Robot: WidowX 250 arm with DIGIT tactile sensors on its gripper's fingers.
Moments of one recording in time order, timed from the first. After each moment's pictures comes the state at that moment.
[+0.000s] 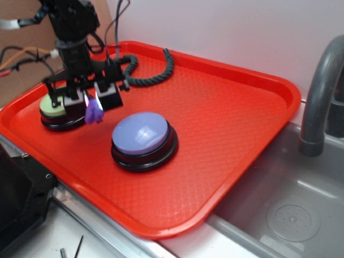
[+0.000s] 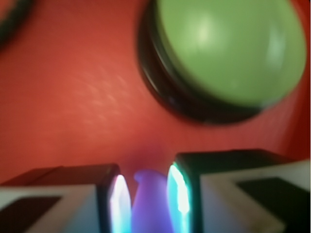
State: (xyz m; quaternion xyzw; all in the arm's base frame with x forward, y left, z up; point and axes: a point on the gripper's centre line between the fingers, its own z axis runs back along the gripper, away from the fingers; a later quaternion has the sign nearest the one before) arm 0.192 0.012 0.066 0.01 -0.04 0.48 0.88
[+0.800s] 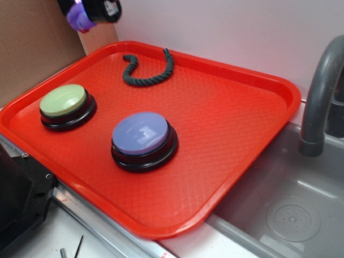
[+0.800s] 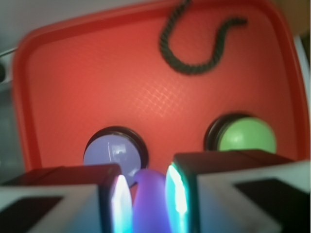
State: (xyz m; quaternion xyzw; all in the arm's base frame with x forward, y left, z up) arm 0.203 -0.020 0.192 -0.06 -0.05 0.06 1.00
